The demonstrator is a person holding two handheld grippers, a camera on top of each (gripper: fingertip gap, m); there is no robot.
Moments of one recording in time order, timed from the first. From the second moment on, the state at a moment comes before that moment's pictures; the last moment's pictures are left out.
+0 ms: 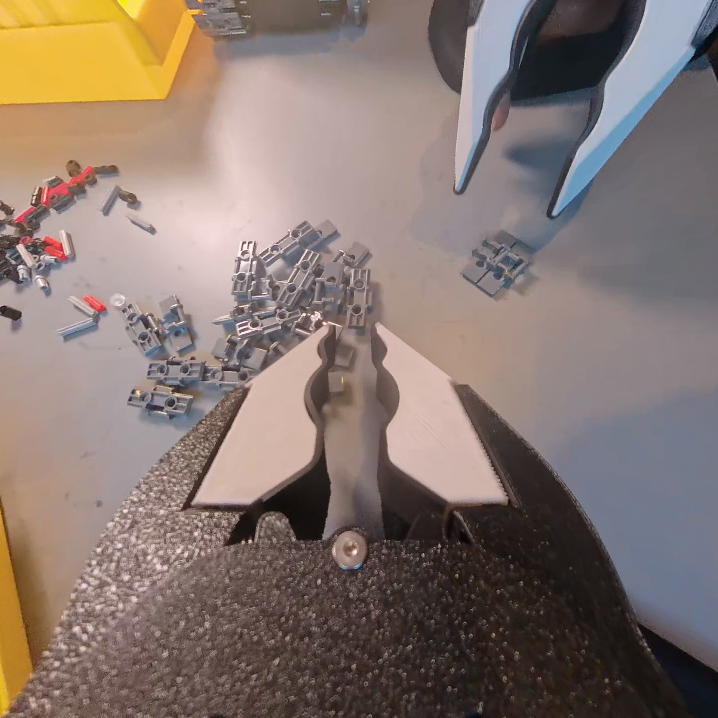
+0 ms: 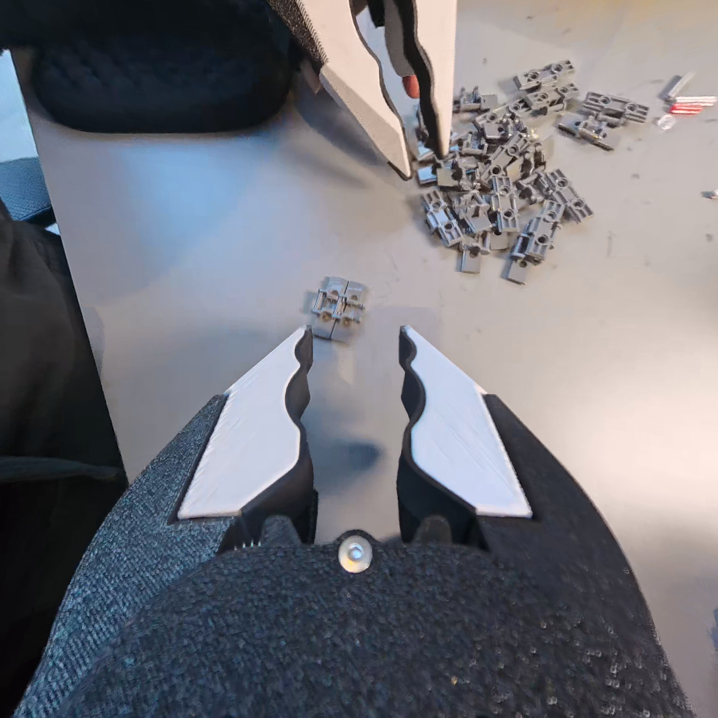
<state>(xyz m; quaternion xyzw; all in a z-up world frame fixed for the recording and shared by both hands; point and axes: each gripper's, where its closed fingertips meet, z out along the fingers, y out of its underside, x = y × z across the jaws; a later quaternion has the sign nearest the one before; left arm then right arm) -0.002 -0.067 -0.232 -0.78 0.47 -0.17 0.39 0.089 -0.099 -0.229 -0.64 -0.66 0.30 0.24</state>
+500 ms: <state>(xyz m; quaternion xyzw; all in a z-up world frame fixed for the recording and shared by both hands) 0.011 -0.057 -0.249 -0.76 0.52 -0.06 0.38 0.100 -0.094 -0.217 -0.64 -0.64 0.34 0.26</state>
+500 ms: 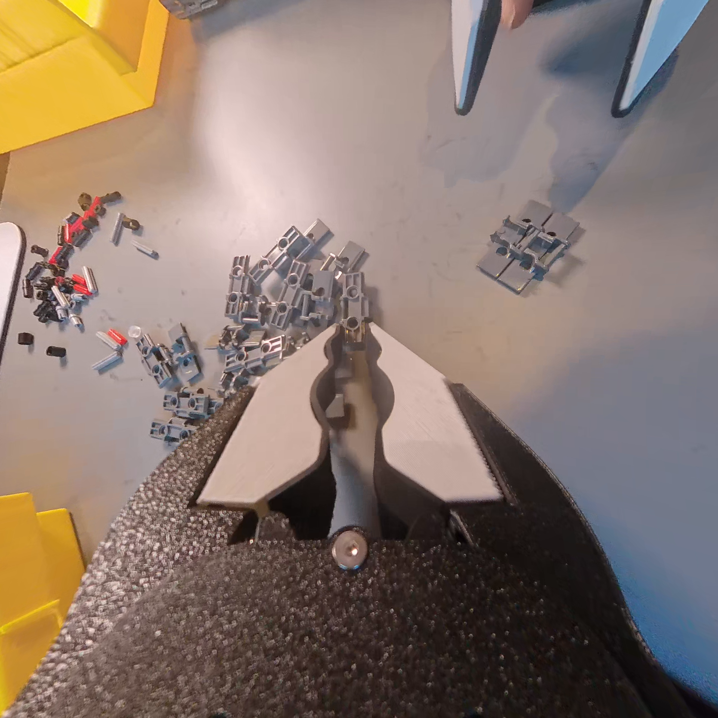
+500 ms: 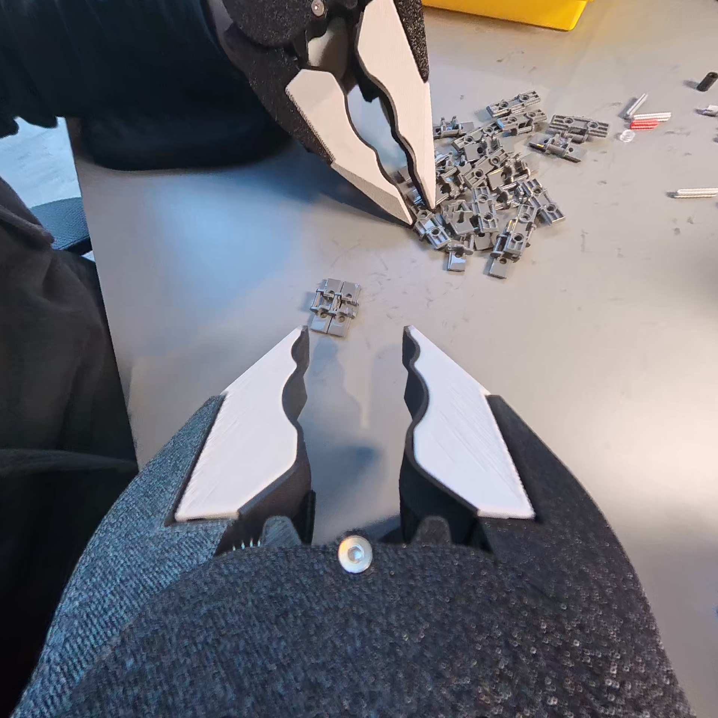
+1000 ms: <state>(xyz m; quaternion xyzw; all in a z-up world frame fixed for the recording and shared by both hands) 0.056 -0.099 -0.198 -0.75 0.41 -0.41 0.31 0.059 -0.100 -0.197 -0.44 -0.79 0.22 0.37</state>
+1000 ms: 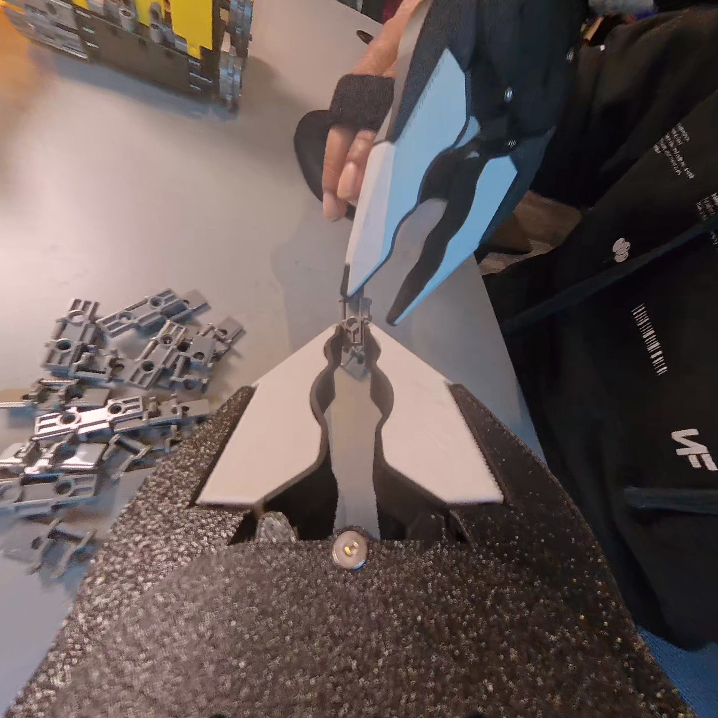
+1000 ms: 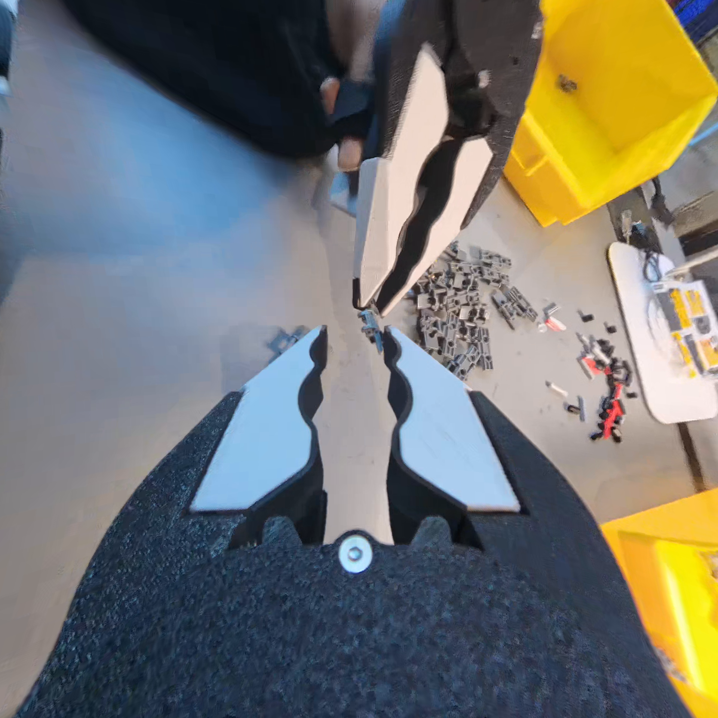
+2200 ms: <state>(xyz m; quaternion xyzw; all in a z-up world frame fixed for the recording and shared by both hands) 0.055 -0.100 -0.213 -0.76 0.46 -0.31 0.34 0.072 -0.092 -0.215 -0.71 -0.57 0.40 0.11</state>
